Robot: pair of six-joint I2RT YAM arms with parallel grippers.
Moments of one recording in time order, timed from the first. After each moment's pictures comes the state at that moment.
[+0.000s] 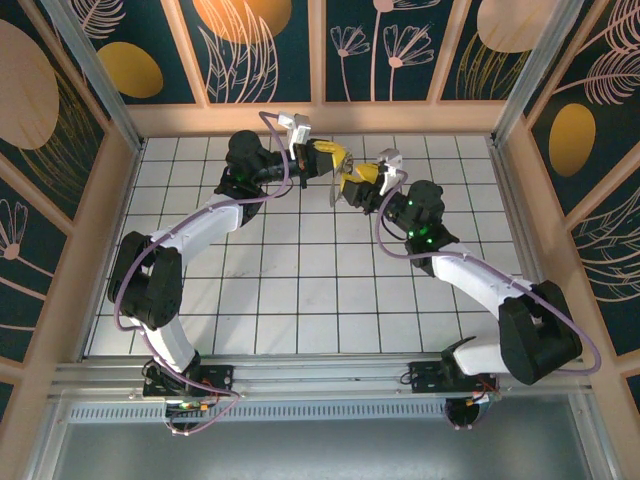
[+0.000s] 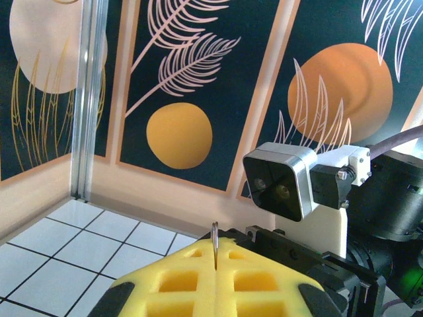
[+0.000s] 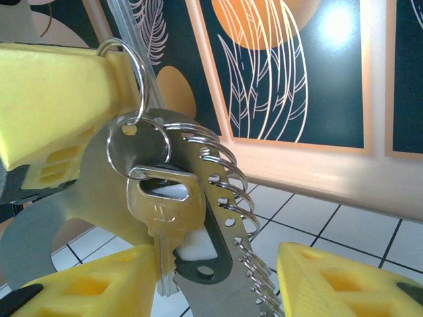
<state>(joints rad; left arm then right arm) -0.49 1.75 1.31 0.67 0.91 -0.42 0.48 1.34 0.77 0.63 -0.33 0.25</state>
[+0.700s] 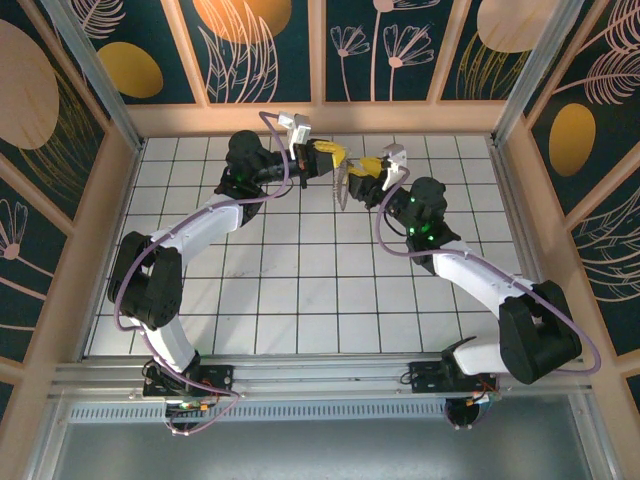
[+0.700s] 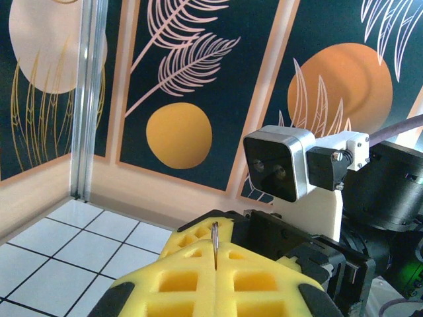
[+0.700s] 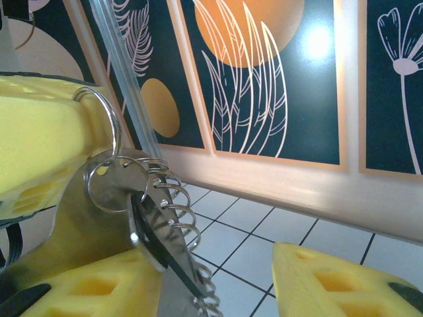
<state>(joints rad) -0.49 1.75 1.31 0.67 0.91 -0.42 0.46 1.34 0.79 0.64 -0.29 0.22</state>
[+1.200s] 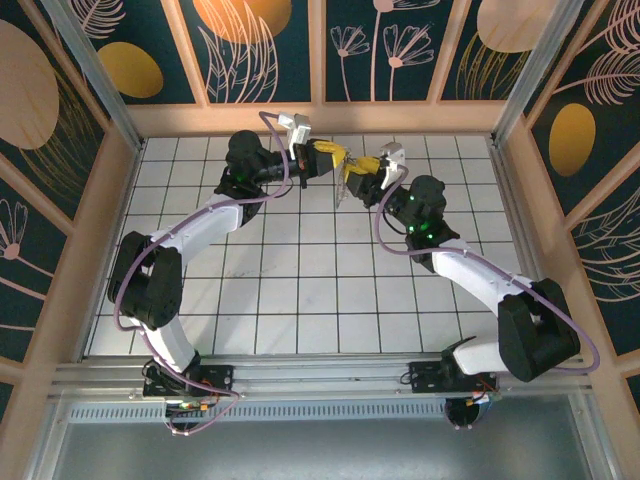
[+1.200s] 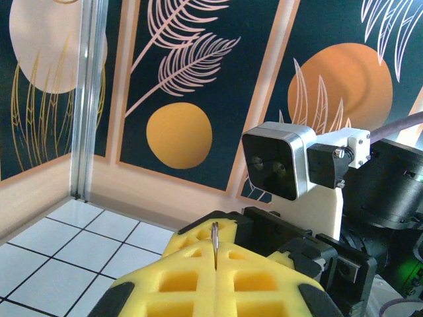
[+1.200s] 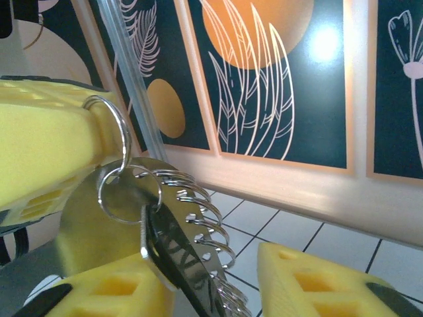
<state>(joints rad) -0.49 1.75 1.31 0.67 0.91 -0.42 0.46 1.36 0.81 0.64 -0.31 0.21</state>
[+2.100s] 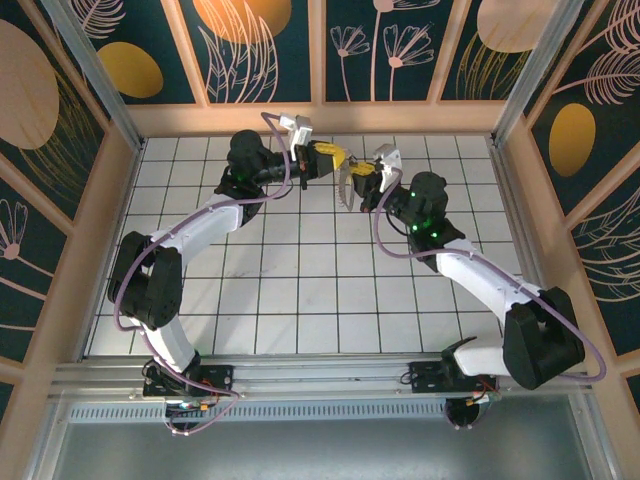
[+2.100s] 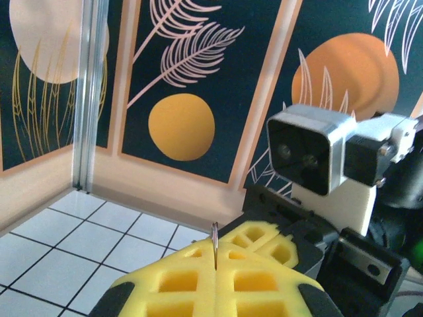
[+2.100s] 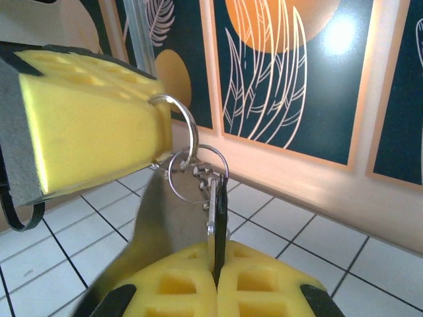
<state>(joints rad) -0.49 1.75 1.31 0.61 0.91 -0.38 0.46 1.31 0.85 0.46 -0.35 0.06</state>
